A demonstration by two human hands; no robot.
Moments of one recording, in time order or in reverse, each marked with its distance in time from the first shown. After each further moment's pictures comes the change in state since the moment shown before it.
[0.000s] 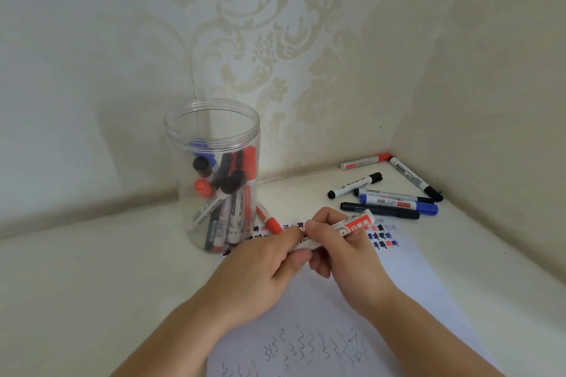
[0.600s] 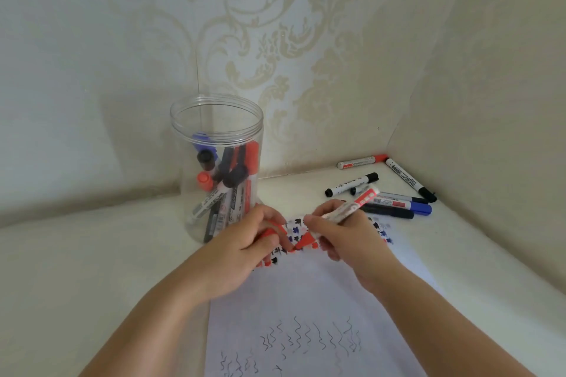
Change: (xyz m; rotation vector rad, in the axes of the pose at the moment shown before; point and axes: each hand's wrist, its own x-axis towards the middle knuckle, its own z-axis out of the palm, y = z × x) left_hand -0.006 -0.012 -0.023 -0.409 -0.096 -0.284; right_hand 0.017 -0.004 -0.015 -0.254 0.092 0.235
